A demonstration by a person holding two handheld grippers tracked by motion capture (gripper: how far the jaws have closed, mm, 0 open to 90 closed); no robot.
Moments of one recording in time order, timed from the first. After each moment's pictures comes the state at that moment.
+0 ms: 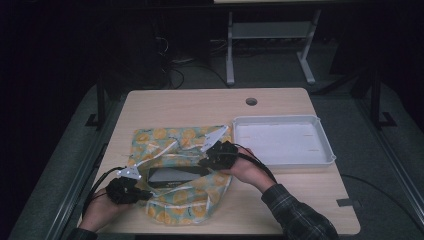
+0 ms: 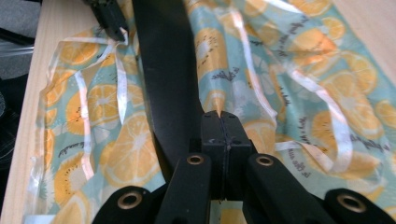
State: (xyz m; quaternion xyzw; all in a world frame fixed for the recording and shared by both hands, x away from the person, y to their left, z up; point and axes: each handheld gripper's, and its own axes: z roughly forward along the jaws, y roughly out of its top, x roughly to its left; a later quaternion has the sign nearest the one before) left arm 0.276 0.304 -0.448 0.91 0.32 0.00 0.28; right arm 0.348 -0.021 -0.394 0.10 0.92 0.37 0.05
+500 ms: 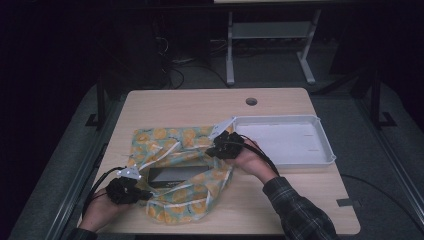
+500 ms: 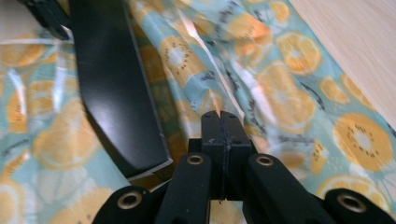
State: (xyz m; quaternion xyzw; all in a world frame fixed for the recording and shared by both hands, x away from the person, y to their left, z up) left arm 0.276 0.304 -0.448 0.91 0.32 0.00 0.28; right arm 0.377 -0.039 -0.399 0.16 0.92 0.36 0.07
